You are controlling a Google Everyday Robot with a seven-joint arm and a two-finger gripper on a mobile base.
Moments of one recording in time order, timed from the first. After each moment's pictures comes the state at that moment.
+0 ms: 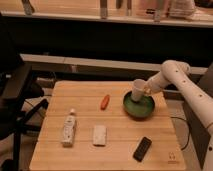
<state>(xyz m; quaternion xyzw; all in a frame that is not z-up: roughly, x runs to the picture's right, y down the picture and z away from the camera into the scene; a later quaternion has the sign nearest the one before) 0.267 0.030 0.871 -0.16 -0.21 -0.25 0.93</state>
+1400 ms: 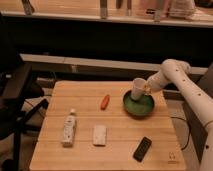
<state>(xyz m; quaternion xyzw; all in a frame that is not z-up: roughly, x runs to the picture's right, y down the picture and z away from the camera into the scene) 0.267 0.024 0.877 -0.16 -0.21 -0.26 0.93</state>
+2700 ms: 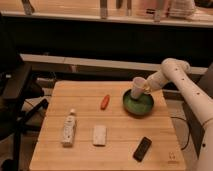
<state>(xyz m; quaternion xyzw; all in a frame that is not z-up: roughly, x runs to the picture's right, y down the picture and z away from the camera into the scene) 0.268 0.017 0.882 -0.15 -0.21 -0.26 0.93</state>
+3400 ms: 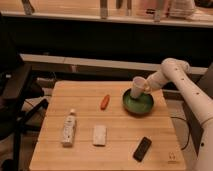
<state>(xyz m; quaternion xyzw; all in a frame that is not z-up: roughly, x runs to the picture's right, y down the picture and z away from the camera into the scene) 0.269 0.015 0.885 -0.15 -0.21 -0.26 0.93</state>
